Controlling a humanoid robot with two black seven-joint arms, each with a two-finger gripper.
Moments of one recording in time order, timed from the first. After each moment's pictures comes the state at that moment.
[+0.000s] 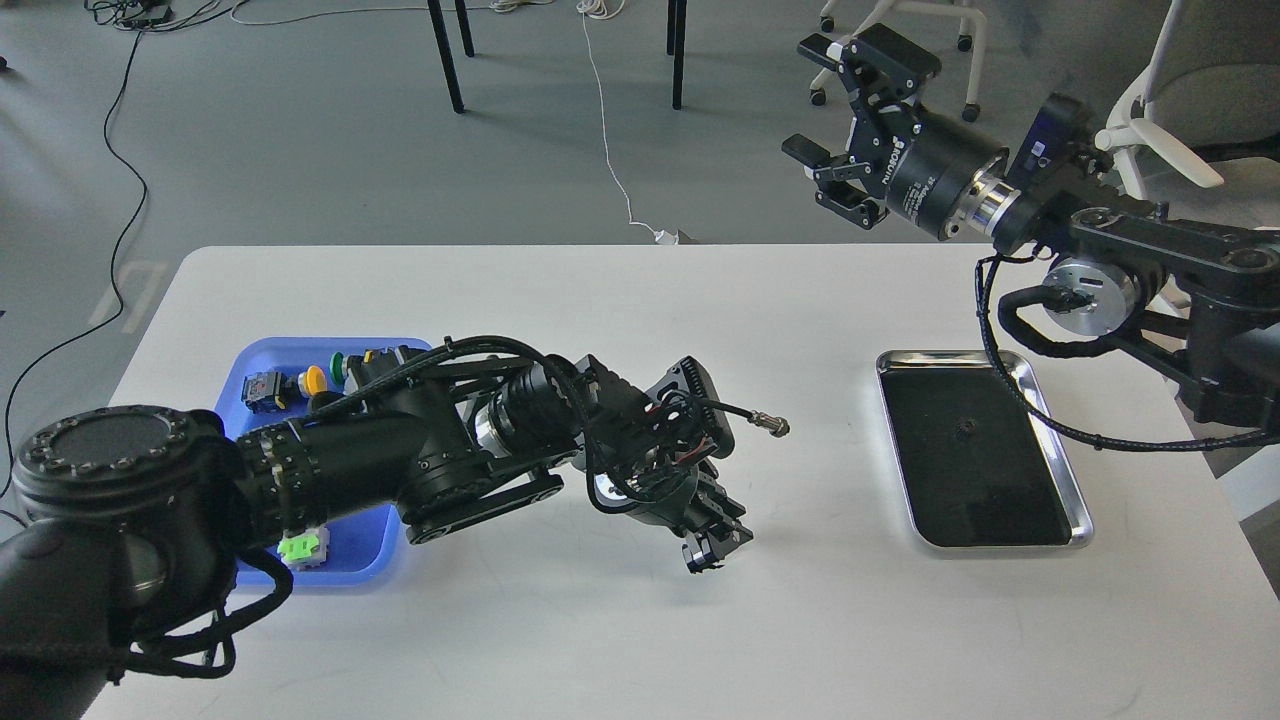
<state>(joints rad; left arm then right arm) -1.04 -0.04 -0.11 -0.92 2.17 -0.49 -0.49 1.26 -0.52 -0.11 1.02 0.01 0.27 0.49</state>
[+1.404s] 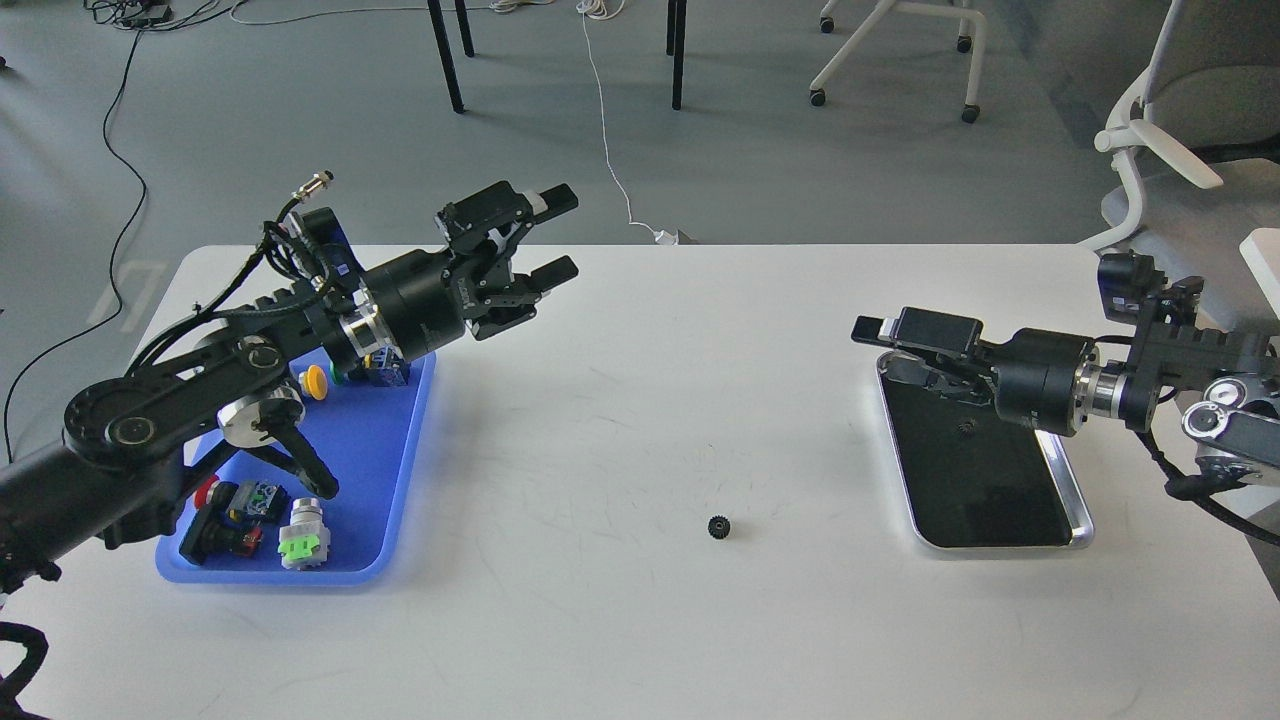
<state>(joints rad) -0.72 0.47 -0.58 -1.06 0.63 -0.48 -0.49 1.06 -0.83 -0.15 1.25 -0.90 0.27 0.49</state>
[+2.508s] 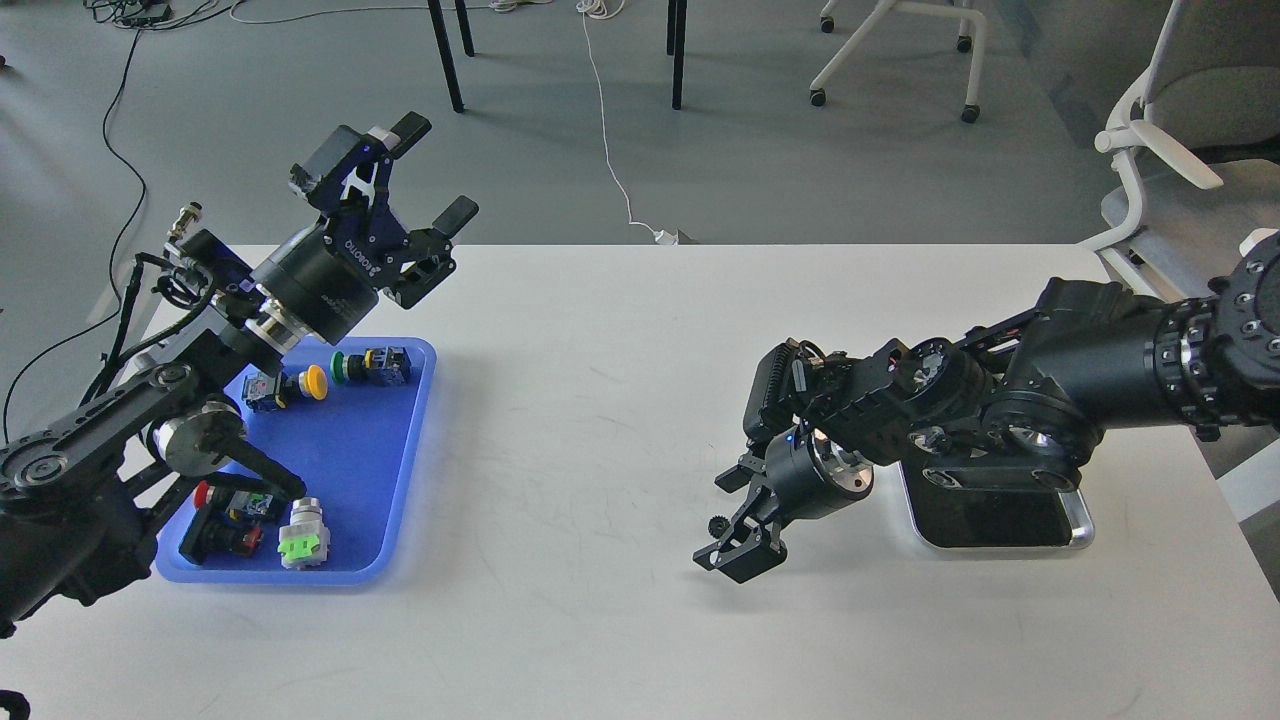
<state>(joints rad) -0.56 0.49 -0.82 -1.13 0.57 -0.44 -0.49 1.50 -0.11 -0.90 1.13 -1.30 -0.04 0.49</state>
